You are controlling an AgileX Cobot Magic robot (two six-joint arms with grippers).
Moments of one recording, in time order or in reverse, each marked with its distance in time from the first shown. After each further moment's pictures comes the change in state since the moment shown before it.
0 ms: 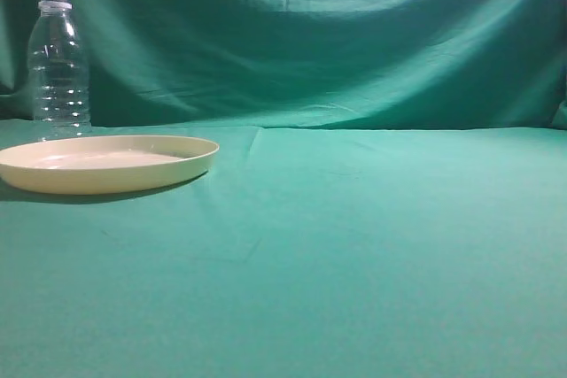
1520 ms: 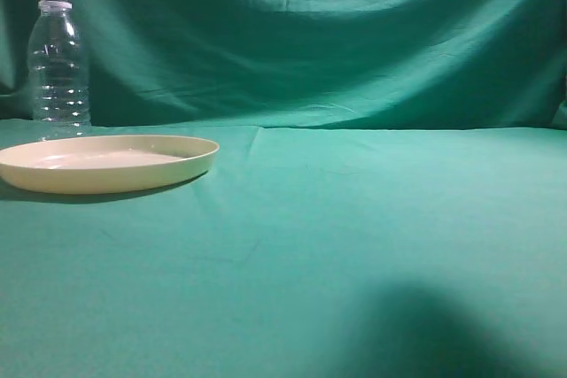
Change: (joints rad) left arm 0.000 0.000 0.000 0.000 0.000 0.000; right arm 0.245 1.264 -0.956 0.284 0.428 -0.136
